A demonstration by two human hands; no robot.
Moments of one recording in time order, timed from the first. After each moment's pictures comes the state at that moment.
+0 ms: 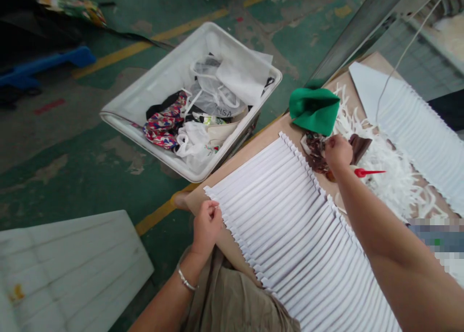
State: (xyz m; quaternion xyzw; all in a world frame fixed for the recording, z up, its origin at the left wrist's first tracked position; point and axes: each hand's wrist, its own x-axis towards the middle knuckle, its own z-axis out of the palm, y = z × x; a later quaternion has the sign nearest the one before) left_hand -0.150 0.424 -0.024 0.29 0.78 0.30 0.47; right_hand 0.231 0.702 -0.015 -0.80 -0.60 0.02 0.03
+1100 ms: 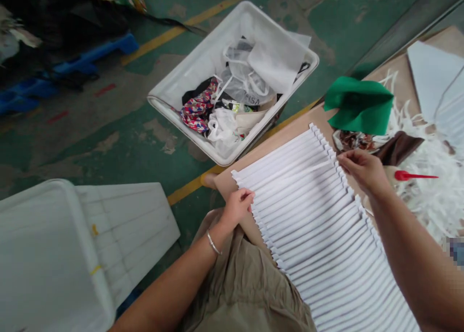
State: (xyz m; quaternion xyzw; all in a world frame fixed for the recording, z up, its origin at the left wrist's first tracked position) left_hand -0.148 0.426 -0.022 0.27 0.69 0.29 0.60; right_hand 0.199 0.630 0.025 -0.67 -0.56 0.45 0.15
